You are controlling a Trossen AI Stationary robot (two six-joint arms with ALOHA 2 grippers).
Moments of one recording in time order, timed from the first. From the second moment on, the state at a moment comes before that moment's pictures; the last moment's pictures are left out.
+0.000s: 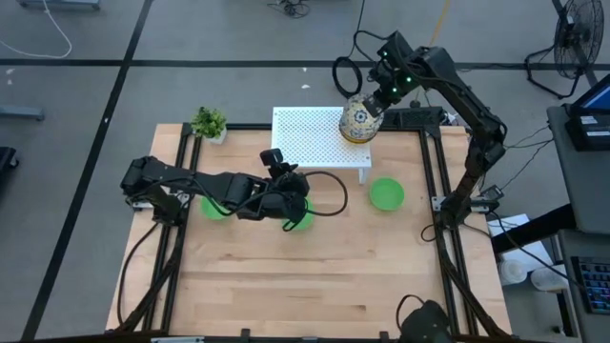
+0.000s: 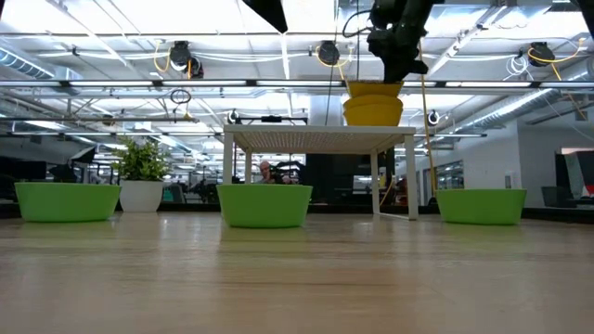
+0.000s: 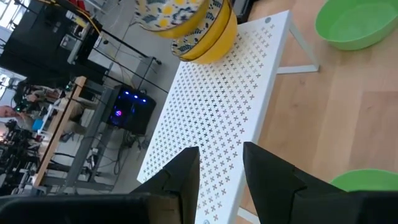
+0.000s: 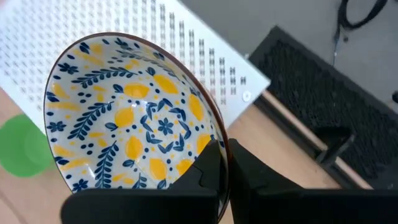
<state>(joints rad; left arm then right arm) -0.20 1.72 1.69 -0.91 -0.94 -0.01 -0.84 1.74 2.03 -1.40 -0.13 0.00</state>
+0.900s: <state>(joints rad) -0.20 1.72 1.69 -0.91 -0.94 -0.01 -0.81 1.74 1.96 -1.37 -0.13 0.01</state>
